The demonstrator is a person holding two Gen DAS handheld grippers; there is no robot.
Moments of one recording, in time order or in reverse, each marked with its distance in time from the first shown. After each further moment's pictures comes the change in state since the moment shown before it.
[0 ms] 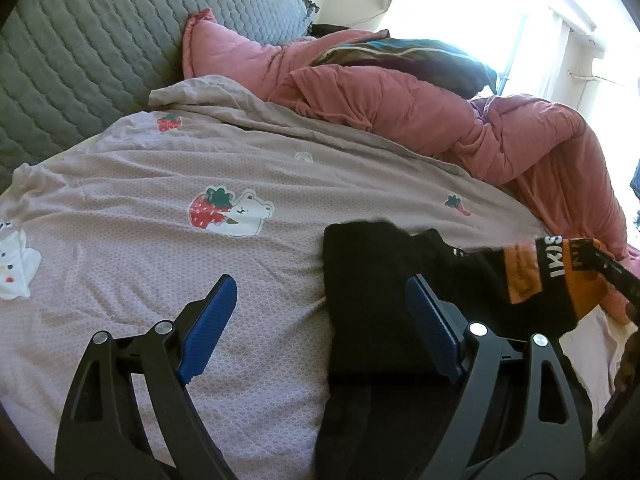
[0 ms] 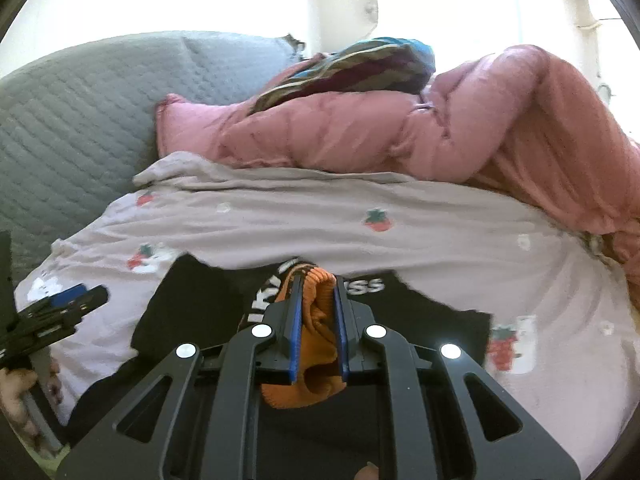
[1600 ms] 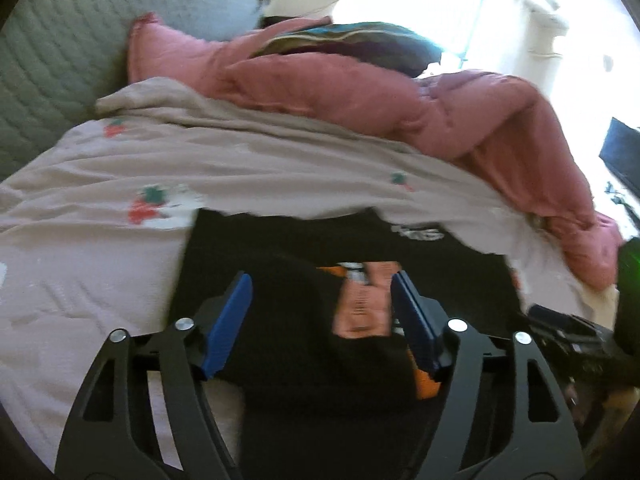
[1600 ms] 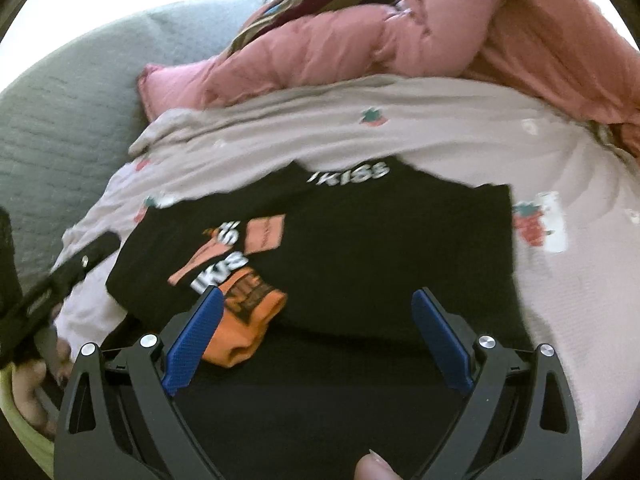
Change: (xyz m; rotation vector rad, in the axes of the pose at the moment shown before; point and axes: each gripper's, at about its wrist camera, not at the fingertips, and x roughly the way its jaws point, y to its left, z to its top) left arm -0.002 -0.039 -0.012 0.085 0.038 -0.102; right arm 0.013 0.021 -0.071 0.141 0.251 0.104
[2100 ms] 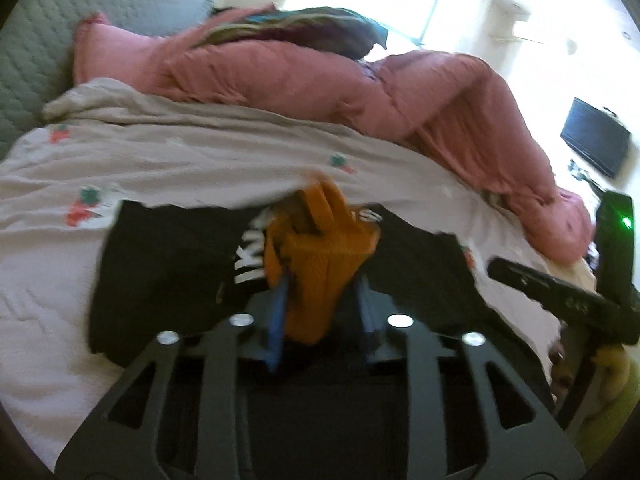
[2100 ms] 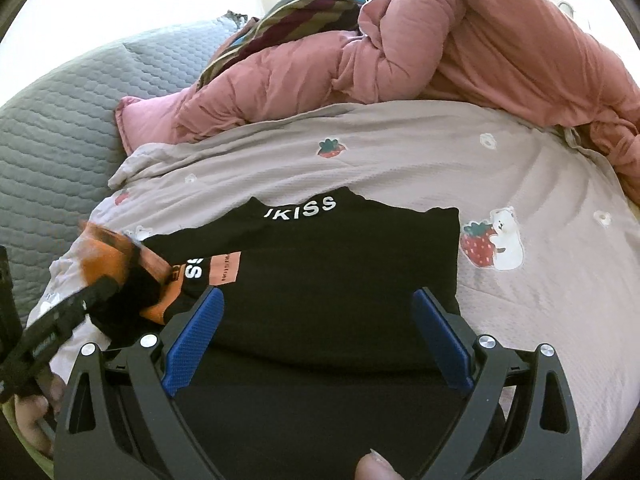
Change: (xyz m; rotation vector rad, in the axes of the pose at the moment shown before) left arm 0.005 -0.048 -0.007 0.075 0.043 -0.210; right arm -0.035 -0.049 0.015 0.084 -0.108 -0.088
